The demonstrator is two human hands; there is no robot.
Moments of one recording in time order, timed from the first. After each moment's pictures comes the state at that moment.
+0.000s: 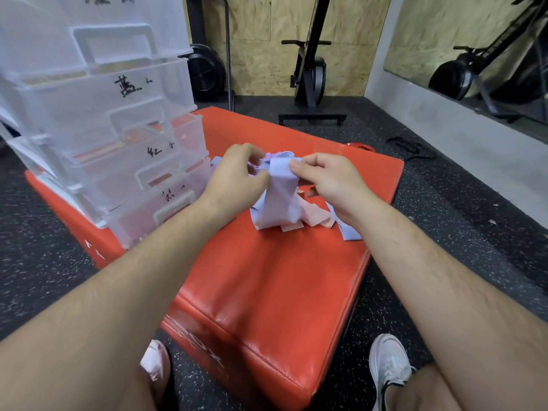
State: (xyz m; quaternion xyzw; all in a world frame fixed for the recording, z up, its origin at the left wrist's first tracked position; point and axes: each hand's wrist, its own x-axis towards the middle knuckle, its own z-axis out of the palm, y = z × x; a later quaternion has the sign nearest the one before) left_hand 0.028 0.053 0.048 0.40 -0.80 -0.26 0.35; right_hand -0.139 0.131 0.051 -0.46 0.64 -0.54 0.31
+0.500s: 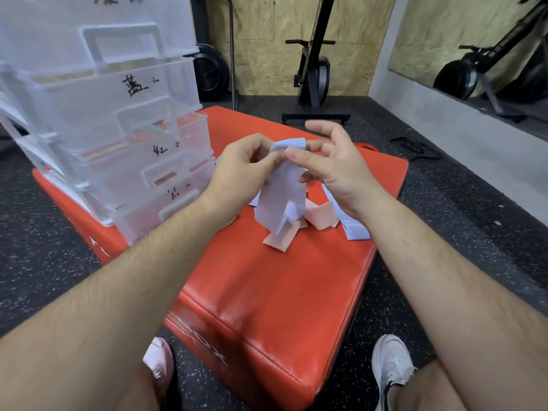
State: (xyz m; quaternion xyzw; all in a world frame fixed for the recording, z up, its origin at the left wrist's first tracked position) left_hand 0.031 0.070 0.065 0.30 -0.74 -0.40 0.44; right_hand -0.127 0.142 0.074 -0.49 0.54 -0.61 0.33
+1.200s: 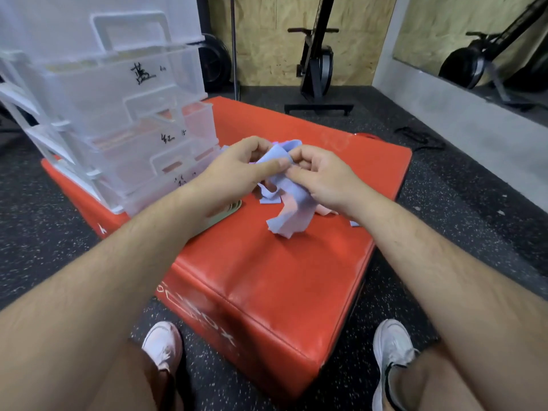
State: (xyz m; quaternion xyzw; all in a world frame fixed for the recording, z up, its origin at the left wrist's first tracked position) left_hand 0.061 0.080 0.062 0.30 -0.75 -0.49 0.32; right_hand -0.106 0.152 0.051 -0.59 0.60 -0.45 0.30
